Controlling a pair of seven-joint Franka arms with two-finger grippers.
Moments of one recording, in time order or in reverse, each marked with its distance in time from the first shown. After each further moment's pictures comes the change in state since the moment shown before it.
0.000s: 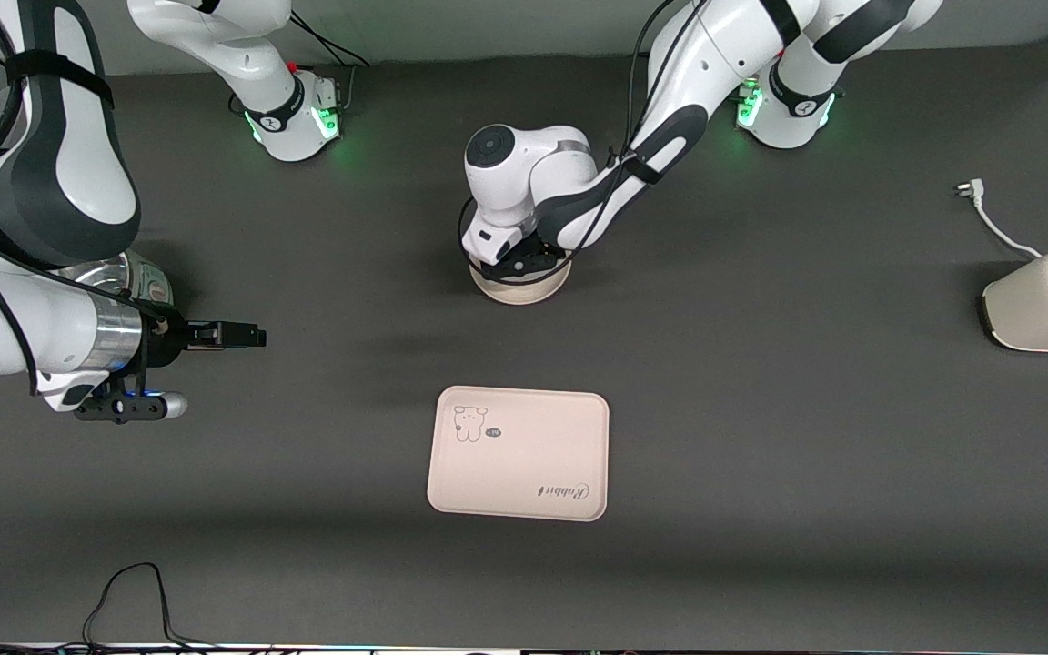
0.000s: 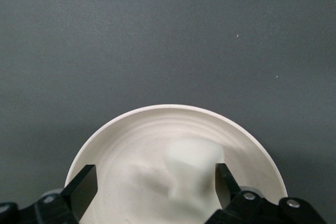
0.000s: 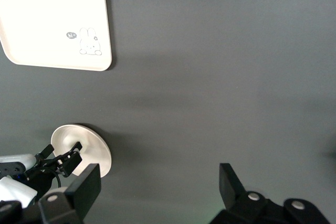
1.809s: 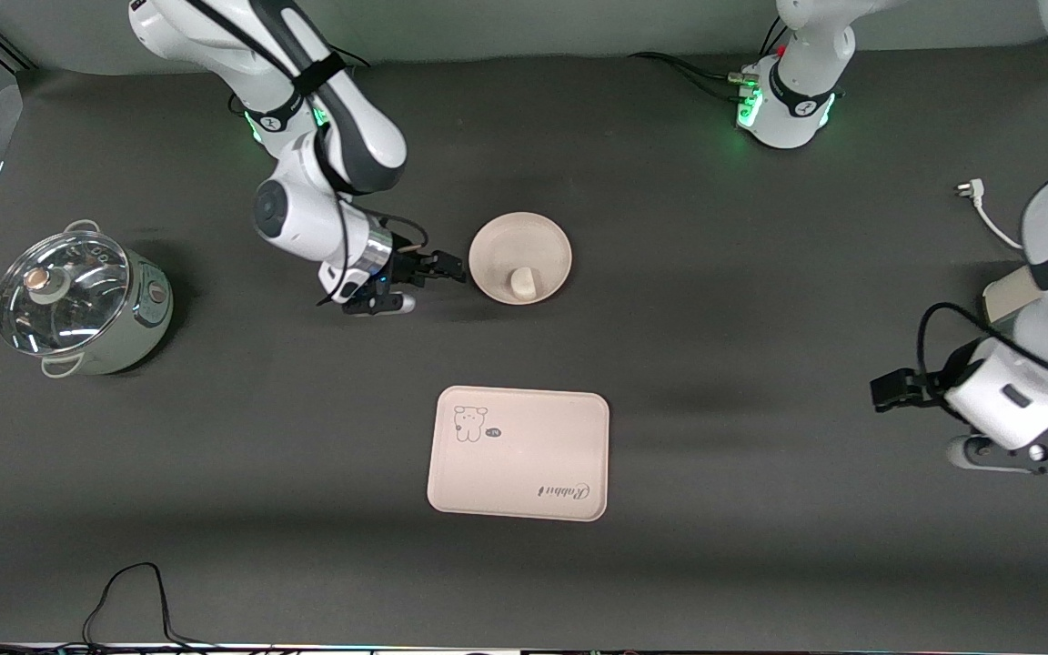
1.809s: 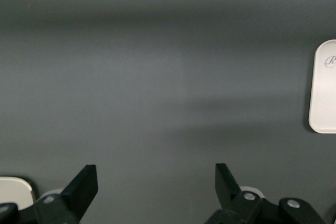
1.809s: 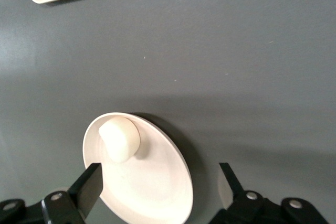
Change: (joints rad) left arm 0.838 -0.249 0.008 0.446 -0.351 -0.542 1.343; right arm 0.516 -0.168 0.014 -0.925 0.578 1.077 -0.091
